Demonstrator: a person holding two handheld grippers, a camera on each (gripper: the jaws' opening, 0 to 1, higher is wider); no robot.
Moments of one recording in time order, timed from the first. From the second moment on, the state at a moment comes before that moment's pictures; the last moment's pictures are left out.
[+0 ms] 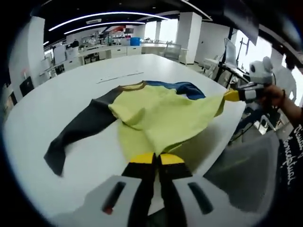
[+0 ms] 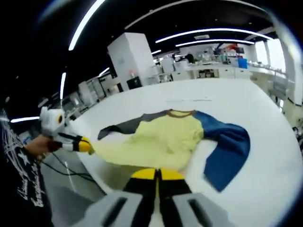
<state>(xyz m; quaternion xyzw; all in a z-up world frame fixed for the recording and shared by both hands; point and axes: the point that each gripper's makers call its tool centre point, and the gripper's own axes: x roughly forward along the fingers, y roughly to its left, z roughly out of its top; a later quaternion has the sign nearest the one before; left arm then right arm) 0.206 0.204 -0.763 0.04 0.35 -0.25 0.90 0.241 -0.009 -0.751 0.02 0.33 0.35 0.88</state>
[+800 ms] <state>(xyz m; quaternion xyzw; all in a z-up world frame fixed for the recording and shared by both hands) 0.182 0.215 -0.838 0.05 0.45 -0.24 0.86 0.207 0.005 -0.830 0.01 0.41 0.35 0.84</state>
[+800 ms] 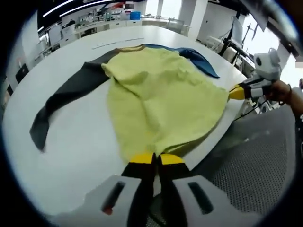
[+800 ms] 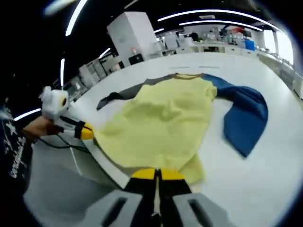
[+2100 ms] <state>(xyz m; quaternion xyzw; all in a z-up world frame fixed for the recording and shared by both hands) 0.203 0.228 -0.801 0.00 0.41 -0.25 0.88 0.242 -0.019 -0.805 0.01 0.38 0.33 0.87</state>
